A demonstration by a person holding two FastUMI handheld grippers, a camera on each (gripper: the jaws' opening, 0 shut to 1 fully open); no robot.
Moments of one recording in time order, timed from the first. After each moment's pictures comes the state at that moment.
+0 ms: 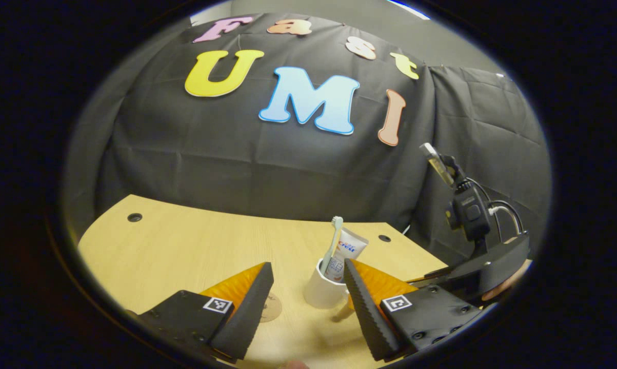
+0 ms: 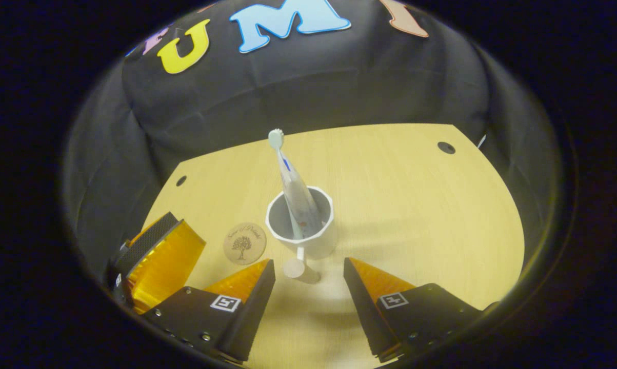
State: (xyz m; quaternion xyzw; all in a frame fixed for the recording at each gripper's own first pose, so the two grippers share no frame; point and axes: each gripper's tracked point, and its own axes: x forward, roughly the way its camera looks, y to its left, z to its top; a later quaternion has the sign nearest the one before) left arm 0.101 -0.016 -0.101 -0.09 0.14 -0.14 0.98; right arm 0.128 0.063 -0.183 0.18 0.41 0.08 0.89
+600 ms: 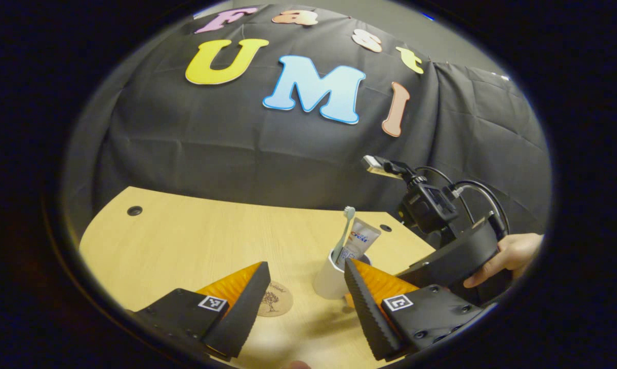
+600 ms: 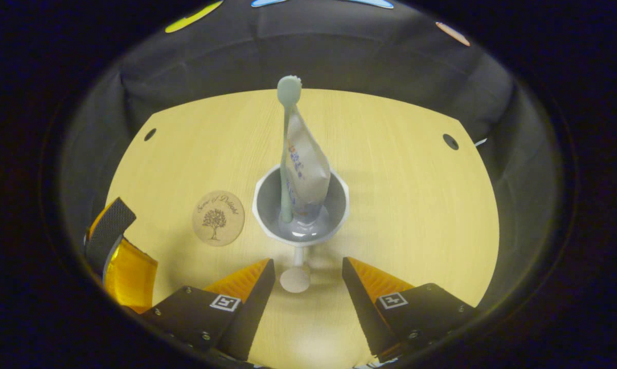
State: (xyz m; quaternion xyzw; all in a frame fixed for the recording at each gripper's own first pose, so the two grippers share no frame) left arm 0.106 0.008 -0.113 -0.10 0.18 -0.16 0.97; right arm 0.140 0.070 -0.211 0.08 0.54 0.05 0.84
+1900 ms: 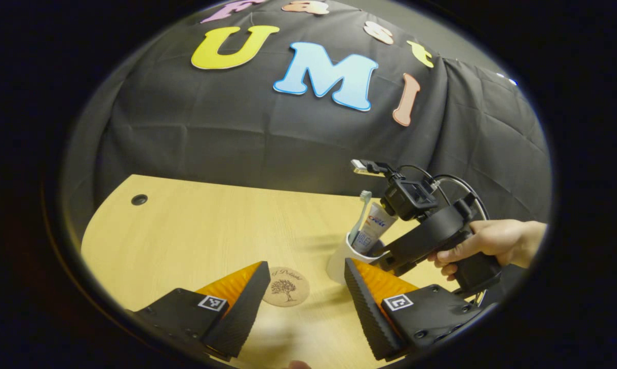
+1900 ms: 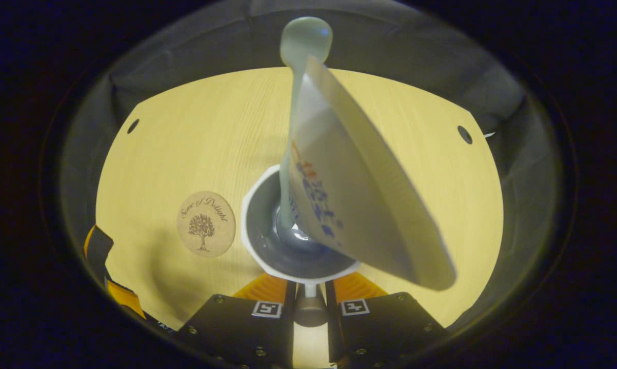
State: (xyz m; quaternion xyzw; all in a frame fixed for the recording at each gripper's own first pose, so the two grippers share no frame) left arm 0.111 0.043 -0.131 -0.10 0.22 -0.15 0.96; right arm 0.158 0.084 -0.230 0.07 0.59 0.05 0.80
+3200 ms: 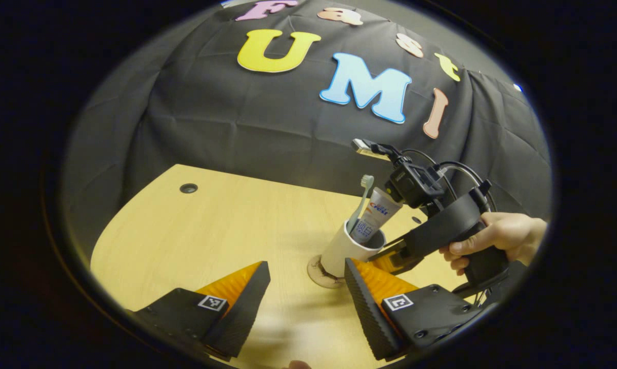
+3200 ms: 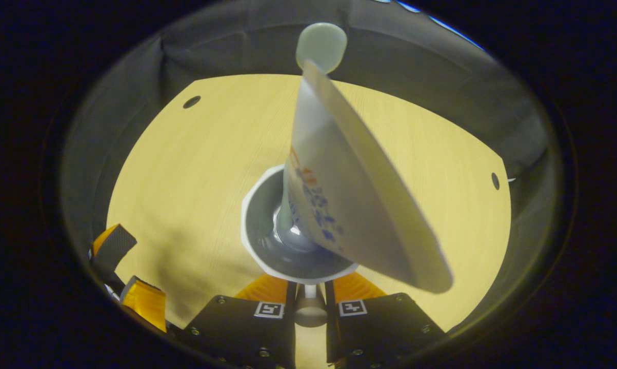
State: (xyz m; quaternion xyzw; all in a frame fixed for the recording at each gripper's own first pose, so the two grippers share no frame) left arm 0.065 0.149 -0.136 -0.12 0.21 -0.07 0.97; right arm 0.155 0.186 -0.188 0.01 0.56 0.15 0.82
